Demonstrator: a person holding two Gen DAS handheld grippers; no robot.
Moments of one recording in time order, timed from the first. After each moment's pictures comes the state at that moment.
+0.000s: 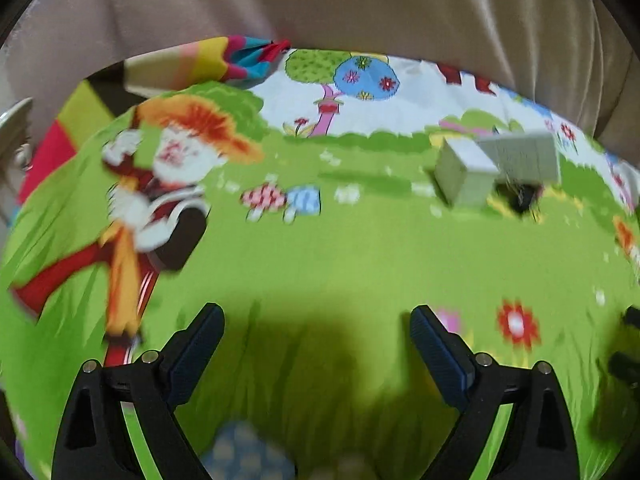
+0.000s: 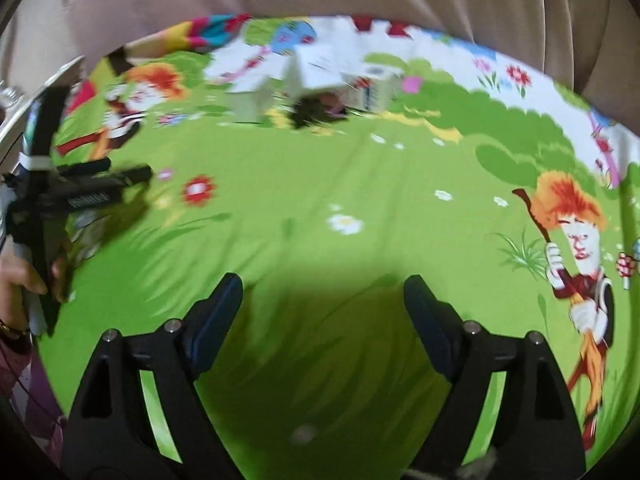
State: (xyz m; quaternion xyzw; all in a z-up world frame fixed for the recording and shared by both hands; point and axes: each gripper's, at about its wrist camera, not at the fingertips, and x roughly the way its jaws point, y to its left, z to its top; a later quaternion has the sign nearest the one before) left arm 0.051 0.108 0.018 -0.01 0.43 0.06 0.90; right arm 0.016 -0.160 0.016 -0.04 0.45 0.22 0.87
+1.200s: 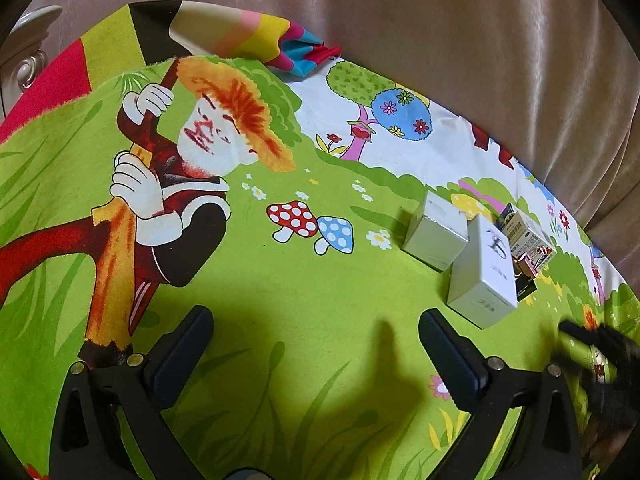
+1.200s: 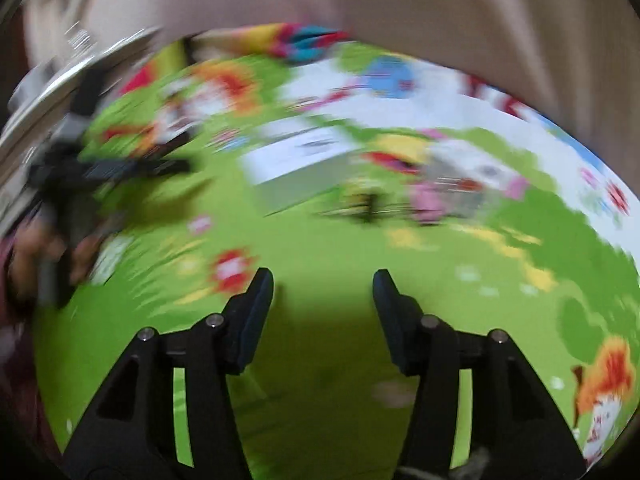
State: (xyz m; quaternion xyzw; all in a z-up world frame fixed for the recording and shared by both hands) left arm 0.055 0.158 0.014 -0.16 0.40 0.05 0.90; right arm 0.075 -0.112 0.030 -0.10 0.38 0.34 0.86
